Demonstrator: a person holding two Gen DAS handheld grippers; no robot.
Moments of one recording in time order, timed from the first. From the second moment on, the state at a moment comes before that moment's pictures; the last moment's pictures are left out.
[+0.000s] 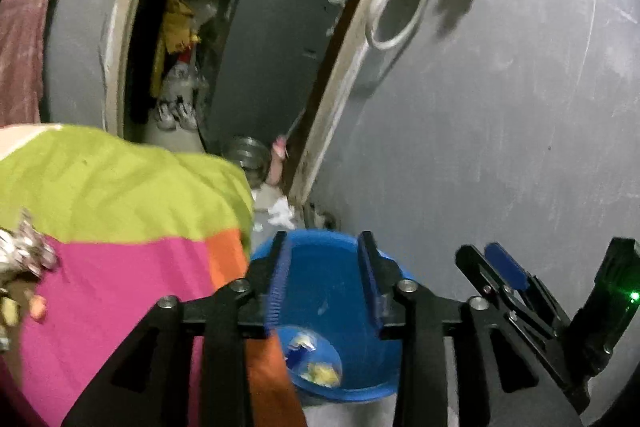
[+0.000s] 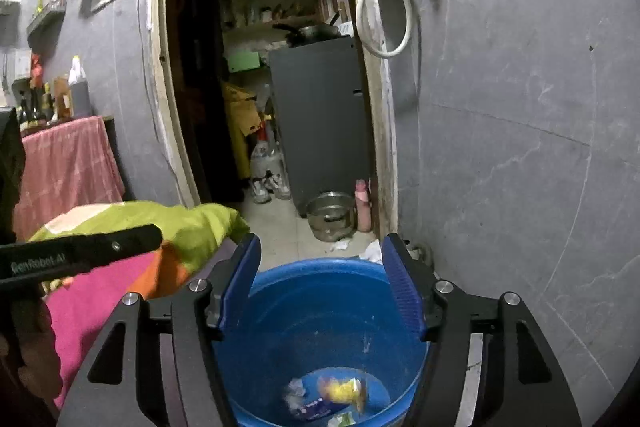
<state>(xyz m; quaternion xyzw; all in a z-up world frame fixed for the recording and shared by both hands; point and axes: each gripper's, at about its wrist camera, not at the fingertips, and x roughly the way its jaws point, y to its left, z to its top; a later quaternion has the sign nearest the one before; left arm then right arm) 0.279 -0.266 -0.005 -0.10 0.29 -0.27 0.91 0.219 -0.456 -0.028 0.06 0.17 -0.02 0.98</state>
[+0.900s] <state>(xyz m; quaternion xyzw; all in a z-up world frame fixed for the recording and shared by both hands) 0.172 -0.015 0.077 -0.11 0.11 -0.09 0.98 0.156 -0.268 0.075 0.03 -0.01 0.10 0.99</state>
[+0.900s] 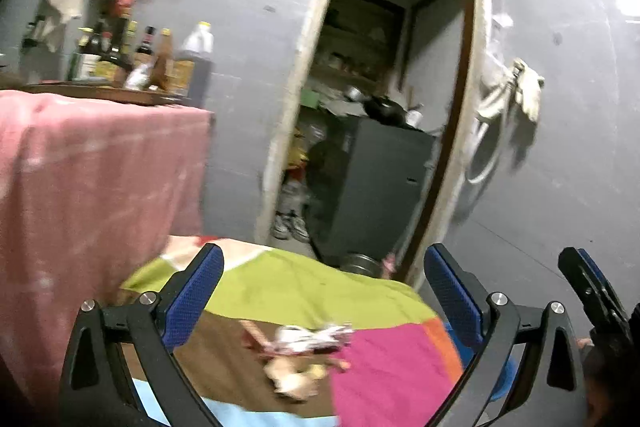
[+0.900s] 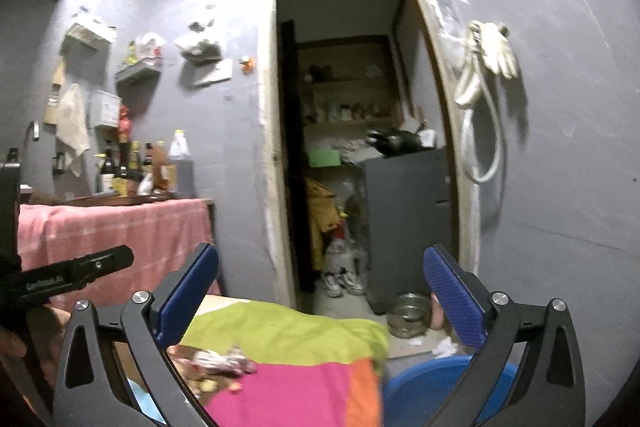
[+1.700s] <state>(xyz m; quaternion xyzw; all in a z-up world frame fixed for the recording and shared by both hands) 0.219 0.041 -0.016 -0.13 0.27 -0.07 0.95 0.220 -0.184 0.005 -0.04 0.13 0.15 0.98</state>
